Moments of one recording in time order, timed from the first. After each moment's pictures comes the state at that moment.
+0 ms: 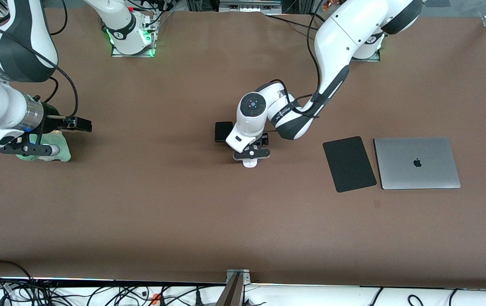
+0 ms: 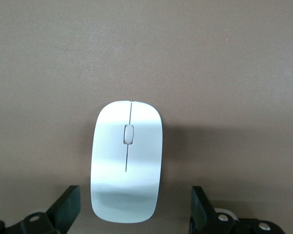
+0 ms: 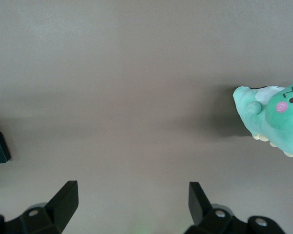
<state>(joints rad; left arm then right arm) -0.44 0.85 -0.40 -1.48 0.32 2.30 -1.05 0.08 0.21 -0.02 -1.64 0.02 1.63 0.12</state>
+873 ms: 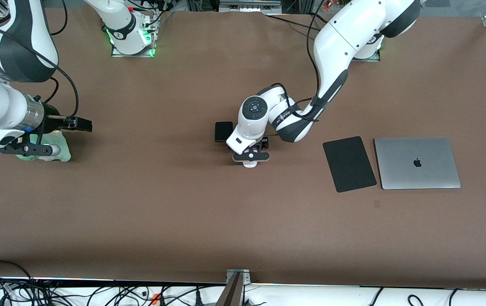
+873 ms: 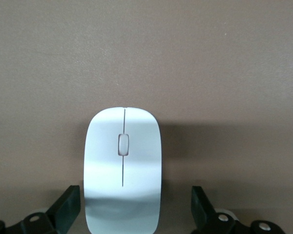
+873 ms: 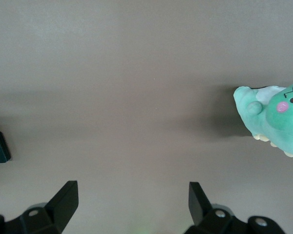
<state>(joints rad) -0.44 0.88 -0.39 -1.49 0.33 2.34 -0.99 0.08 0.21 -0.01 -1.64 0.02 1.63 0.12</state>
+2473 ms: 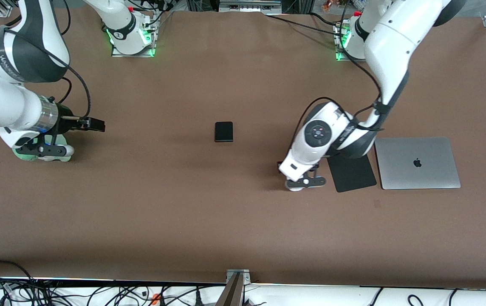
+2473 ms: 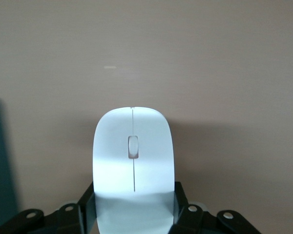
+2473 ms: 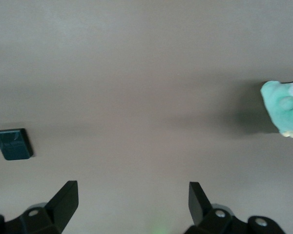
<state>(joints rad) -0.09 0.69 -0.41 -1.67 0.33 2.28 -0.78 0.15 0.22 -0.01 -1.64 0.08 1.64 0.19</state>
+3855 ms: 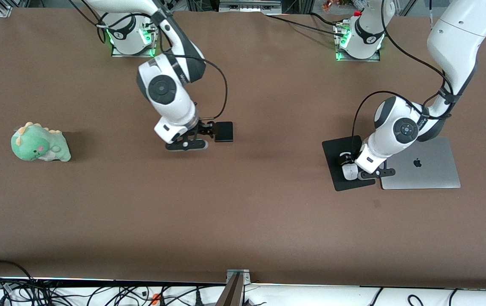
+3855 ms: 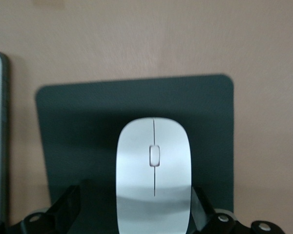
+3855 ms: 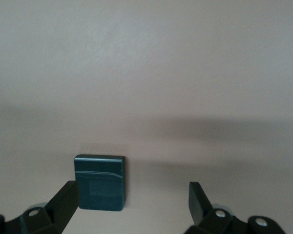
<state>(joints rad) 0.37 0.54 -0.50 -2.10 0.33 2.55 -0.50 0.63 0.43 0.00 -1.88 0.11 2.31 0.51</state>
